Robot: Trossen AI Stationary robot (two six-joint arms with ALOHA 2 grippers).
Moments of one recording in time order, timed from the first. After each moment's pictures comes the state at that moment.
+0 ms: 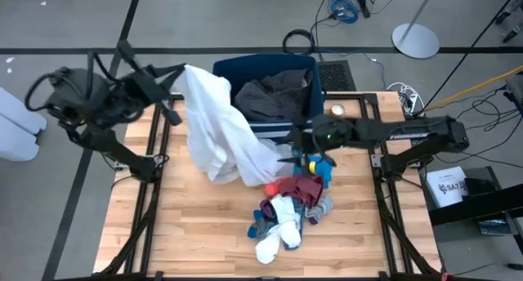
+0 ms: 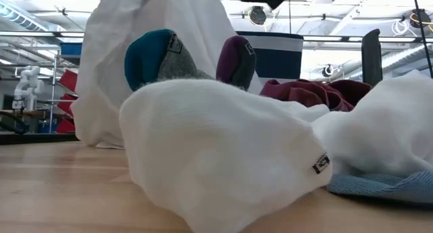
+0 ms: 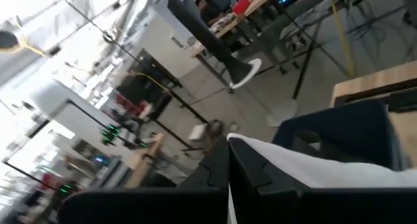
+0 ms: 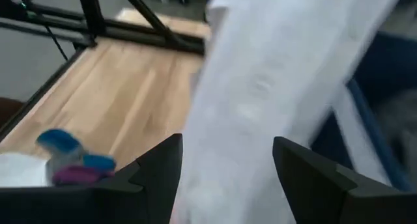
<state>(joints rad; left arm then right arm) -0.33 1.41 2.36 -1.05 -1.05 0.63 0.00 1.31 1.14 -0.26 -0.05 -0.18</state>
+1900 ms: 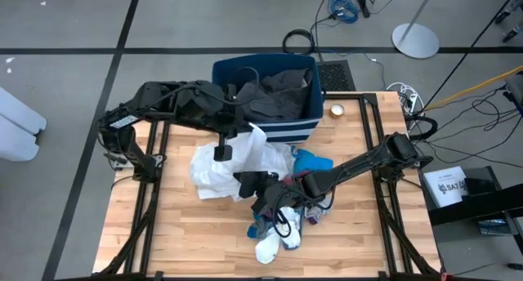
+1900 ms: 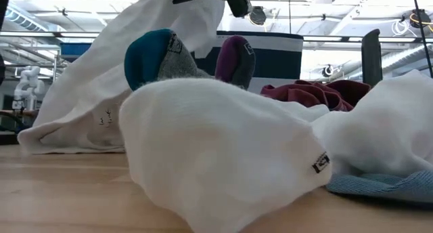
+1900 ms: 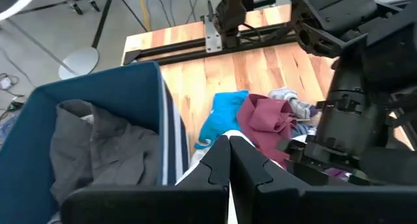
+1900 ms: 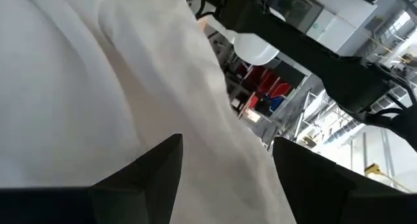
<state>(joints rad) -0.03 1.69 2.36 -1.29 -0.09 0.16 0.34 1.88 1.50 -0.01 0.78 -1.75</state>
